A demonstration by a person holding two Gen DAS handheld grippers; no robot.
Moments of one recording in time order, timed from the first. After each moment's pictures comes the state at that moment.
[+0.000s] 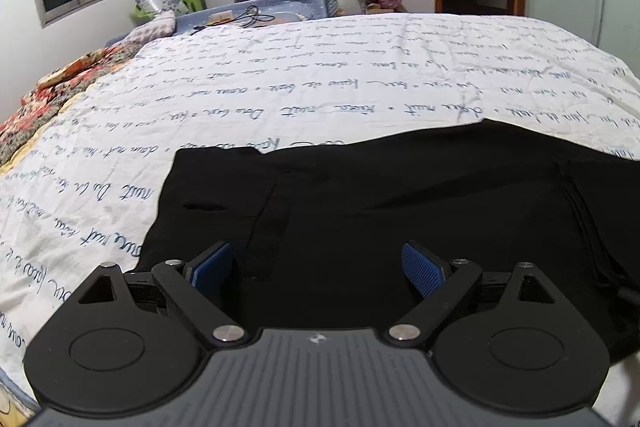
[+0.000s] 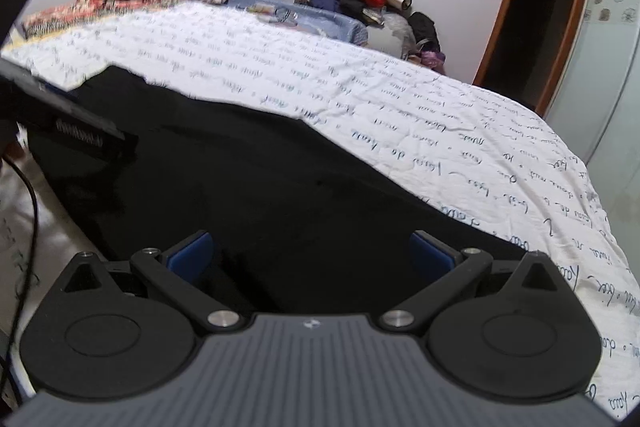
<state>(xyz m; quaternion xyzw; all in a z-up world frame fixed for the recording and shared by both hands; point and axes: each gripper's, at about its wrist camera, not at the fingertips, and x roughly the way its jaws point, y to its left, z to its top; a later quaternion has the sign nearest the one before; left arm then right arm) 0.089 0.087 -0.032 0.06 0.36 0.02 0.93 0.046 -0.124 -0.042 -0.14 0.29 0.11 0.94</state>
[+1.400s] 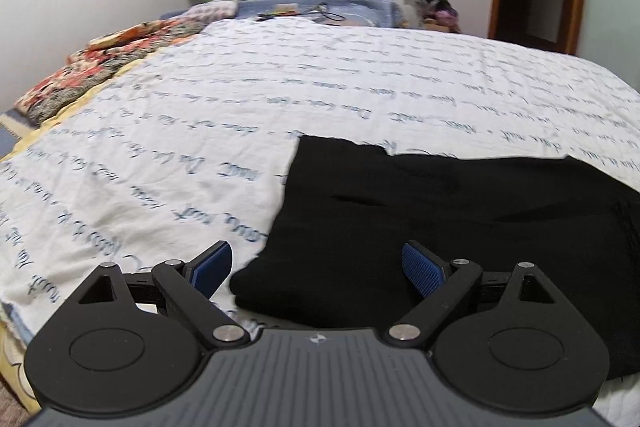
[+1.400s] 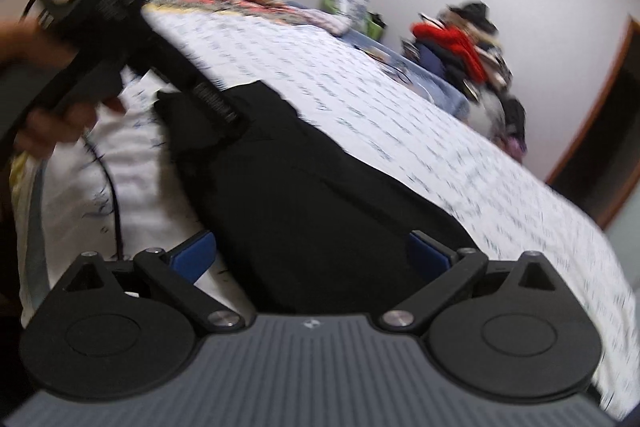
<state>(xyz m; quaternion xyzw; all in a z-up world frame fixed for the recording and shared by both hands) 0.076 0.169 -0.019 0.00 0.35 0.09 0.93 0.018 -0.005 -0.040 -0.26 0.22 0.25 0.91</state>
